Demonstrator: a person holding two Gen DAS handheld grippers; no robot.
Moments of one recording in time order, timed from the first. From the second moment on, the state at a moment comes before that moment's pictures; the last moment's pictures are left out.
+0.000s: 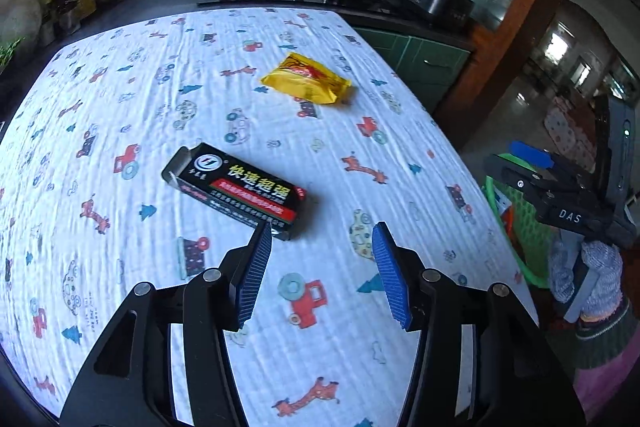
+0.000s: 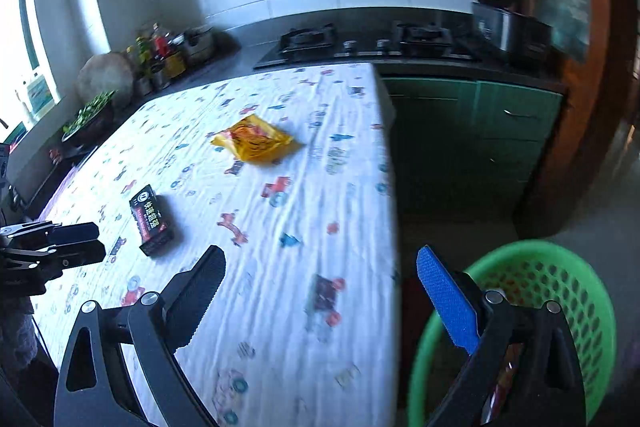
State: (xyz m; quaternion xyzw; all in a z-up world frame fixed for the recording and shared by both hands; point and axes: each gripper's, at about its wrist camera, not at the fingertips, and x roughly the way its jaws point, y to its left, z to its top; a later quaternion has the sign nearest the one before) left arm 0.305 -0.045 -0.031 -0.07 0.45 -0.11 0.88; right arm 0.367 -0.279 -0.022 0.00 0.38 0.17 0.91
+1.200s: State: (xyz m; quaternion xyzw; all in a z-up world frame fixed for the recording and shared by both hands) left arm 0.342 0.037 -0.062 -0.12 0.47 -0.05 0.87; right arm 0.578 -0.112 -0.086 -0.14 0.43 0.33 0.83
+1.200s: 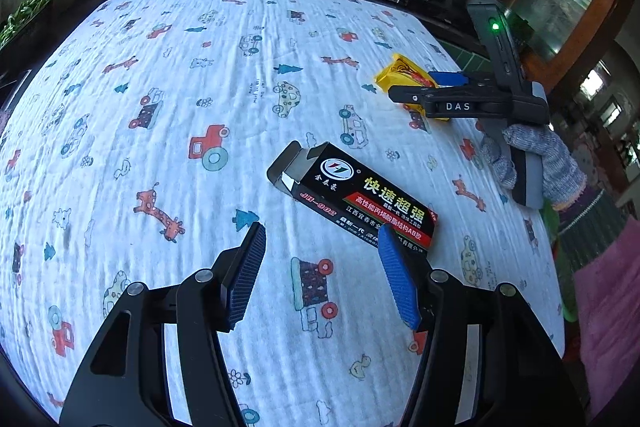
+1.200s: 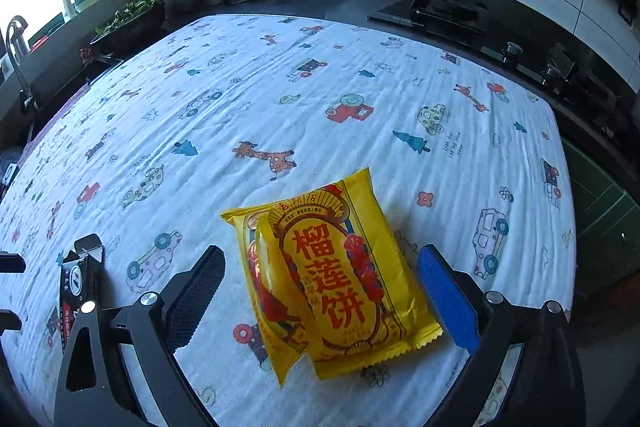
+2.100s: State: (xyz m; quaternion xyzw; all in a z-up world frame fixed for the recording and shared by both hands) left arm 0.388 0.014 -0.076 -0.22 0.51 0.02 0.83; right arm 0.494 -0.174 -0.063 -0.08 0.42 0.28 0.86
